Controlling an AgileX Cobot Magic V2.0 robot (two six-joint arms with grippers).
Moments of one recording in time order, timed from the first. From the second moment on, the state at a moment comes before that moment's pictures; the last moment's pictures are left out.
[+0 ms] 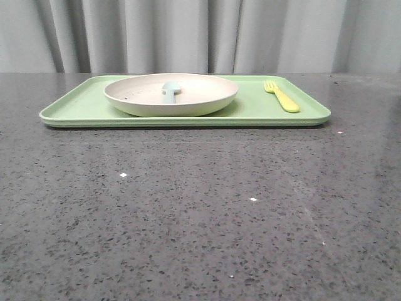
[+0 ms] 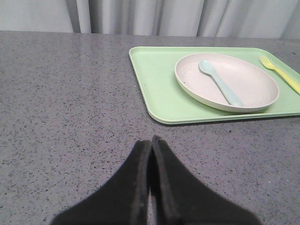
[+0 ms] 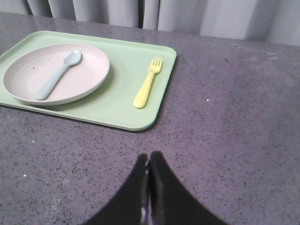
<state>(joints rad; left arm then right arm) -0.17 0.31 -0.47 -0.14 0.53 -0.04 0.37 0.49 -0.63 -0.12 0.56 0.20</state>
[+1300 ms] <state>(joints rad) 0.06 0.00 0.00 -0.02 0.08 -0.04 0.37 0.49 -0.63 -0.12 0.56 0.20</state>
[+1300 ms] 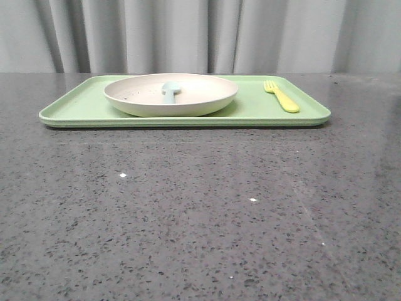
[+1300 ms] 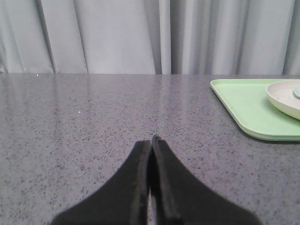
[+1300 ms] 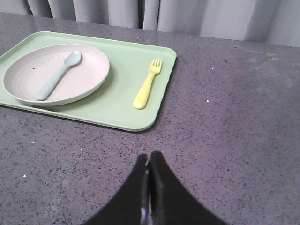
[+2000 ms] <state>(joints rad) 0.06 0.00 0.00 -0.02 0.07 -0.04 0.37 0.49 -0.63 -0.12 0.56 0.20</state>
